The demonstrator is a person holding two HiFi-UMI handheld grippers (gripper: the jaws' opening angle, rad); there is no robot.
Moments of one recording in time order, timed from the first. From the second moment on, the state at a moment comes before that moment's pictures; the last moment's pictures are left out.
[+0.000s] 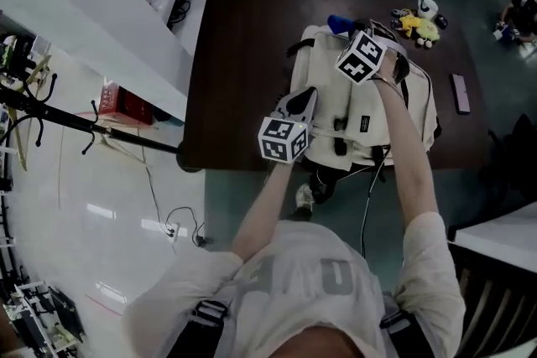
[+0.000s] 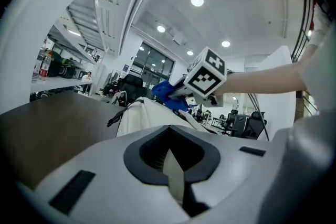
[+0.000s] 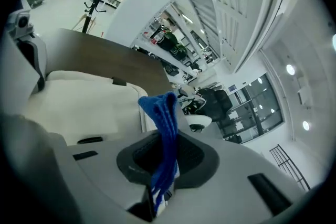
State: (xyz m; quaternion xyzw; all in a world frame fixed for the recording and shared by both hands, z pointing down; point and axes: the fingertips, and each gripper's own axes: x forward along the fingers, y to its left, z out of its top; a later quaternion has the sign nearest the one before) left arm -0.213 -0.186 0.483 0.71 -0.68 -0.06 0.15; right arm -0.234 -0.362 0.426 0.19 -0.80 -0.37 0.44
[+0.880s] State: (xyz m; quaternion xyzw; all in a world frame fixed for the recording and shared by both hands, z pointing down) left arm -0.225 -0.184 0.484 0.70 -0.69 -0.09 0.15; right arm -0.234 -0.307 0.473 0.13 -0.75 -0.44 0.48
